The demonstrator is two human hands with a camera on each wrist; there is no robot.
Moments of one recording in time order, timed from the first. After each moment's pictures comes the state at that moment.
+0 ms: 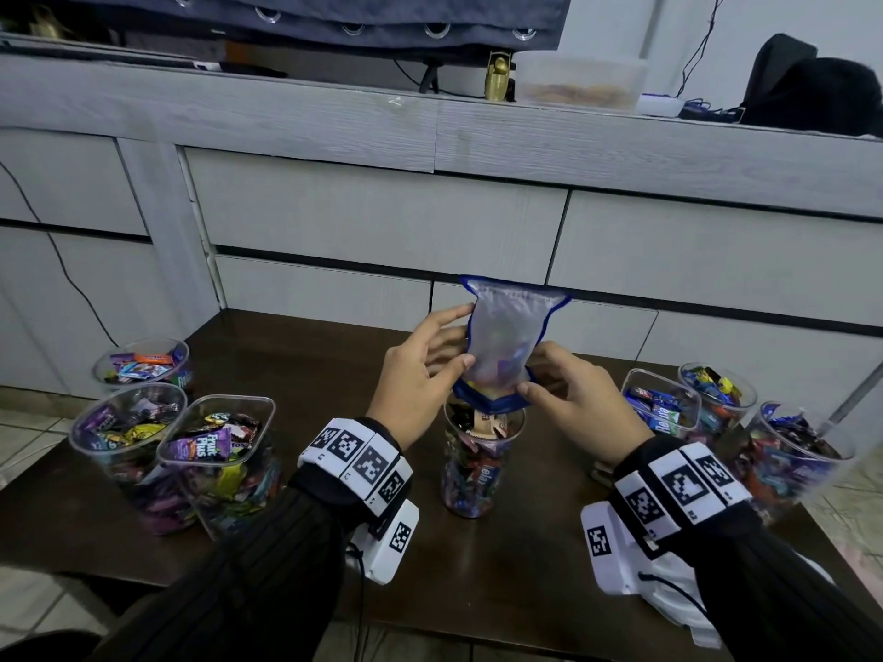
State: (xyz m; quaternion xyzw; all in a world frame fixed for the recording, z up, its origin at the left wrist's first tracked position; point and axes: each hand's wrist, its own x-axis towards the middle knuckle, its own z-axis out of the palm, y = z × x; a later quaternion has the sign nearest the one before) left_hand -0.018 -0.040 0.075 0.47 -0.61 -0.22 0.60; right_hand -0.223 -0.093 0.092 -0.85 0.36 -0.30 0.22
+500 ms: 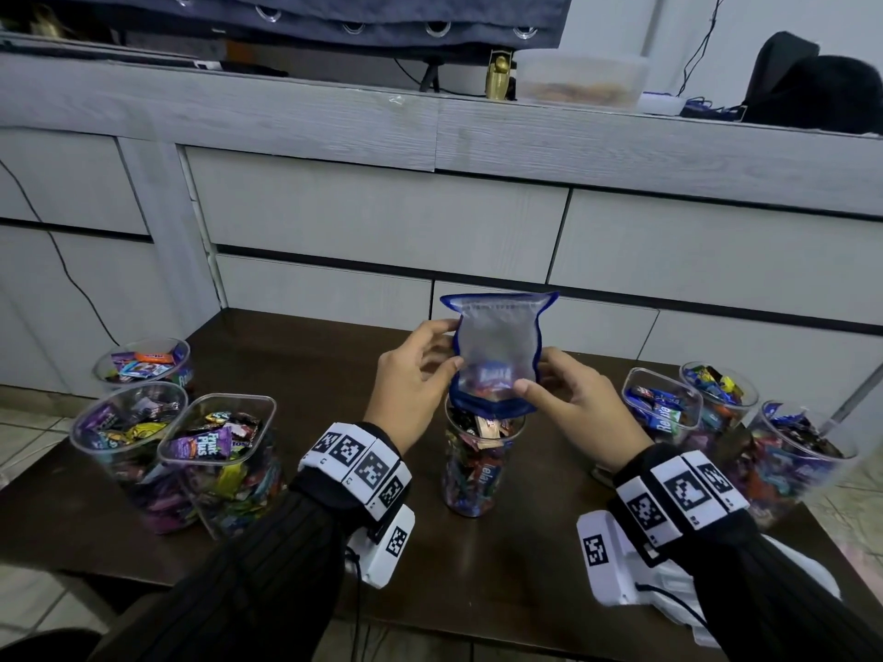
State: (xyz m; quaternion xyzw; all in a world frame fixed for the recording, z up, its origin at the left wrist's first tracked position) left_hand -0.013 -0.043 0.064 0.50 -0.60 -0.18 0.60; right_hand -0.223 -0.087 0.087 -0.84 0.37 -0.32 0.24
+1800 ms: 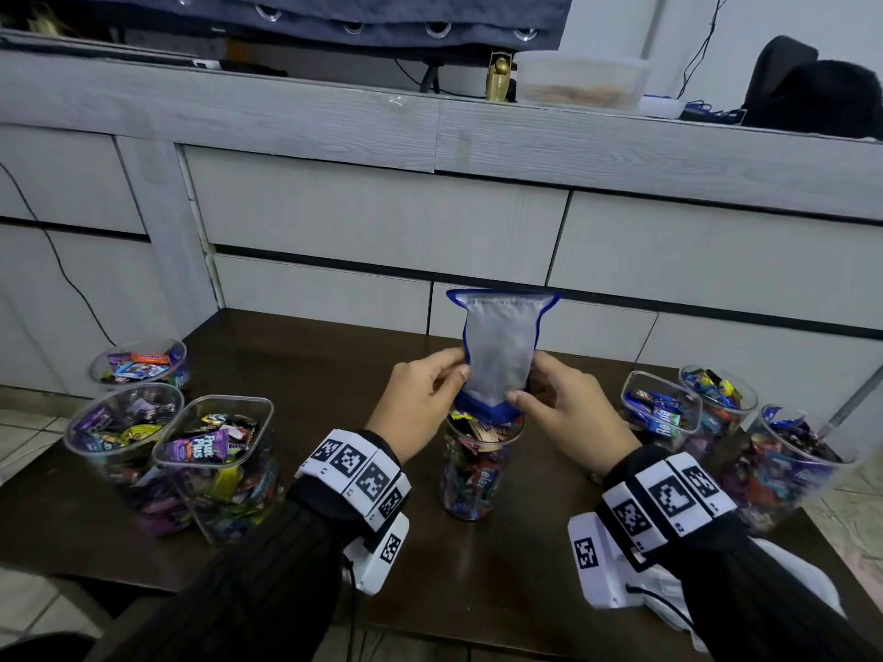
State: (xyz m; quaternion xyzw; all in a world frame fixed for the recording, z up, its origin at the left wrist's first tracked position) left_hand -0.016 -0.043 0.061 0.53 -0.64 -0.20 0.52; right_hand -0.213 -0.085 0.088 -0.85 0.37 -0.30 0.21
